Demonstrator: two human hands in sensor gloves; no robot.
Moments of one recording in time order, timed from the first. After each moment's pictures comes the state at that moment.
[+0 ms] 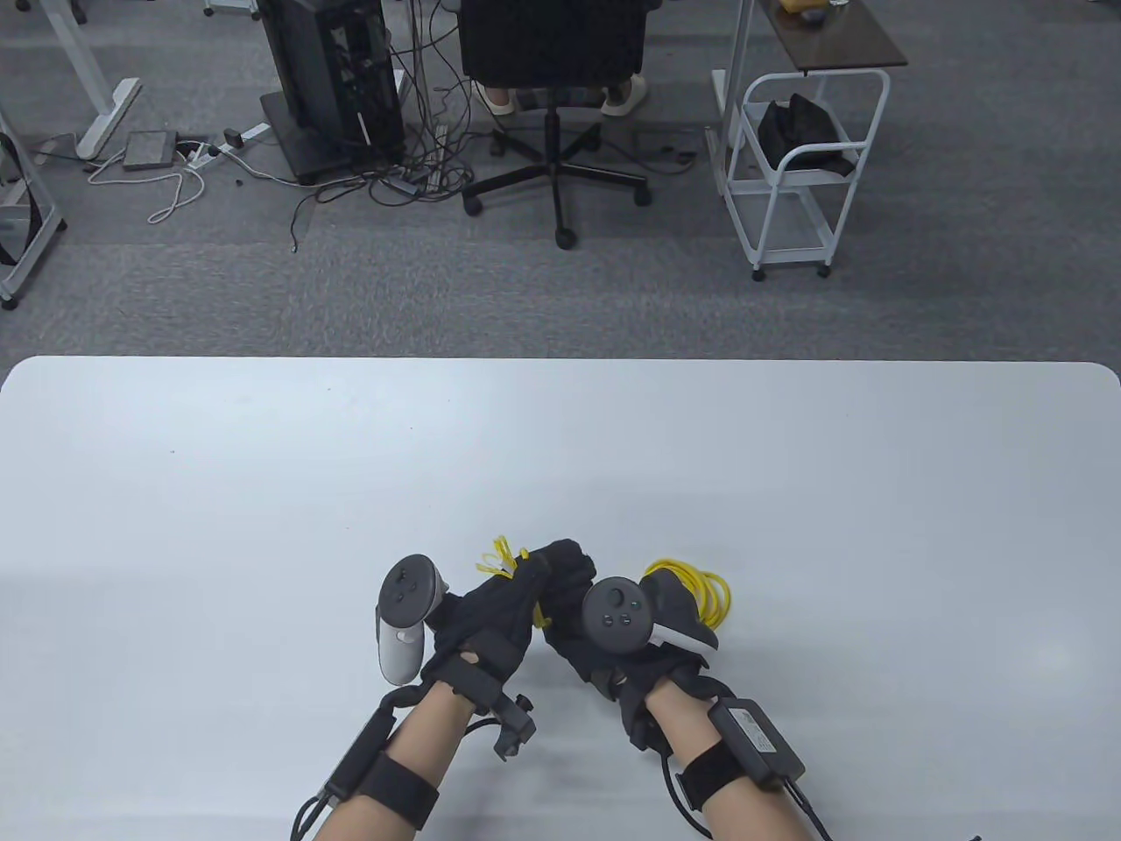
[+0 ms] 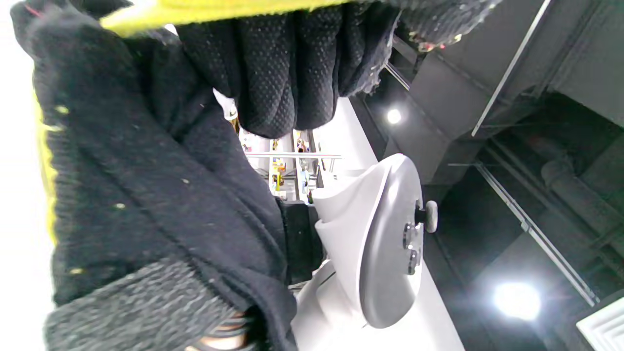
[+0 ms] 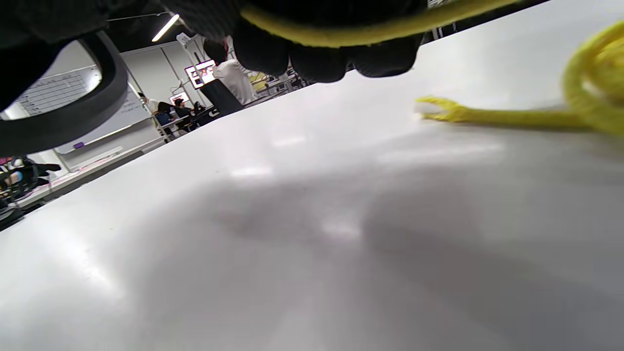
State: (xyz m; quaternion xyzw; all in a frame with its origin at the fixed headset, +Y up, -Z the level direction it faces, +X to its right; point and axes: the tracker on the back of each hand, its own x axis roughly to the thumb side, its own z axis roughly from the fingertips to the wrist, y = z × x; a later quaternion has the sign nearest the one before) left_hand -0.128 -0.738 -0.322 -0.12 -0.21 0.69 0.68; right_hand 0.057 -0.740 -0.328 0.29 0.10 0.93 0.18
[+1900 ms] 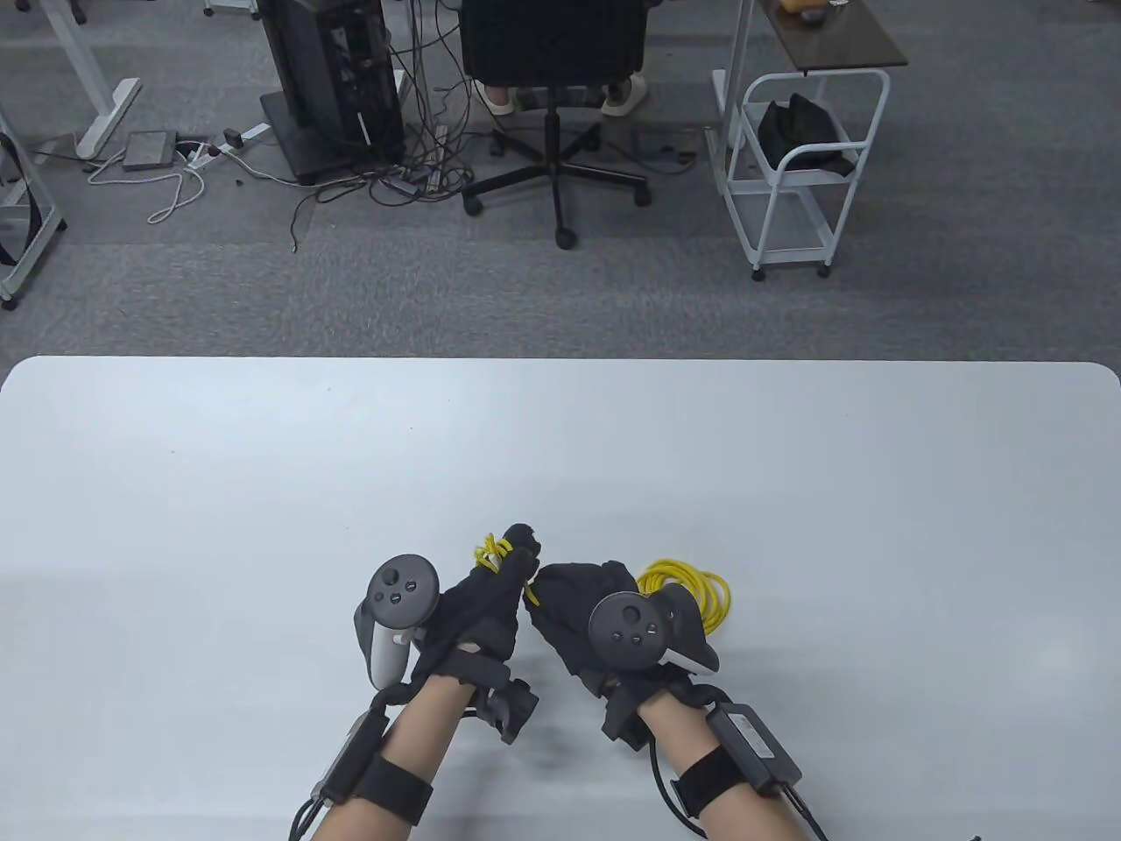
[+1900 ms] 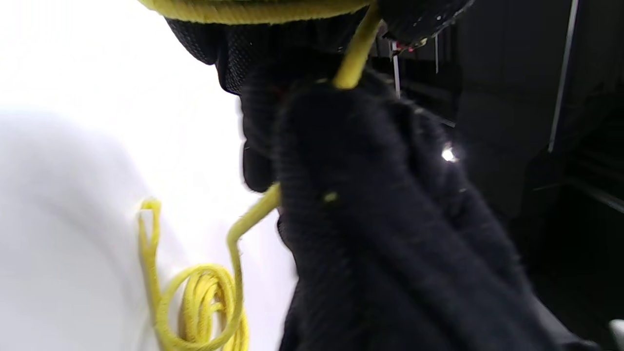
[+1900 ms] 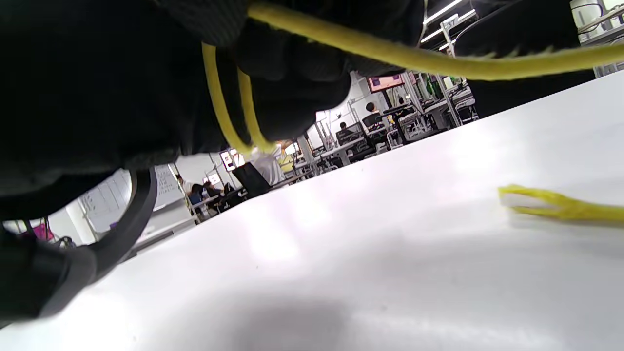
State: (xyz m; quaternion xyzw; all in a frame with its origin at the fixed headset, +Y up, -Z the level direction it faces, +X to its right) left_hand -0.148 -0.738 -0.323 -0.06 -0.09 0.61 0.79; right_hand 0.046 -0.723 -0.313 0.31 -0.02 0.92 0.24
